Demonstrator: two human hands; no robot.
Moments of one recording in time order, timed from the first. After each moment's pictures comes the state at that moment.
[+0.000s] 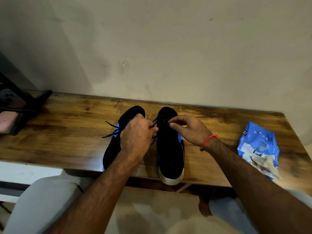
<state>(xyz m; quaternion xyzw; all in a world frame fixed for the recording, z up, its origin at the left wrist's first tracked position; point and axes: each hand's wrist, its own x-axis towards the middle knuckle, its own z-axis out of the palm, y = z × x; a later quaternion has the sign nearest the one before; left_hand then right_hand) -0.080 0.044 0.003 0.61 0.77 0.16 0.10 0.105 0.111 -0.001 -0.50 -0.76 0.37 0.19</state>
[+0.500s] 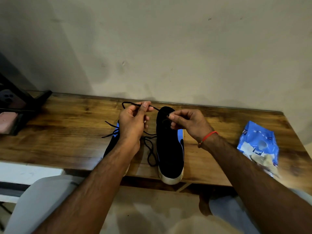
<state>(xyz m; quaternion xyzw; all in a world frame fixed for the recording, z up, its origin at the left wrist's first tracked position) -0.077 0.056 0.024 0.27 0.59 0.62 0.44 0.098 0.111 0.007 -0.44 -0.60 0.57 0.35</state>
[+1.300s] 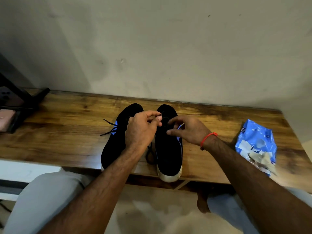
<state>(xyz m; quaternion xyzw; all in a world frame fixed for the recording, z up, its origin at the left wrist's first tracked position) -0.067 0.053 -0.004 0.51 0.72 0.41 0.23 0.109 0.110 -0.001 -0.51 -0.78 0.34 0.13</state>
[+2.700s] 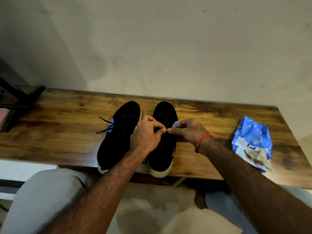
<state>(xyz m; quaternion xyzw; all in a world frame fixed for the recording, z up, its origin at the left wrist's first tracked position) -0.053 0.052 -0.039 0.61 0.71 0.28 0.22 0.113 0.096 -0.017 -0.60 -0.51 0.58 0.22</state>
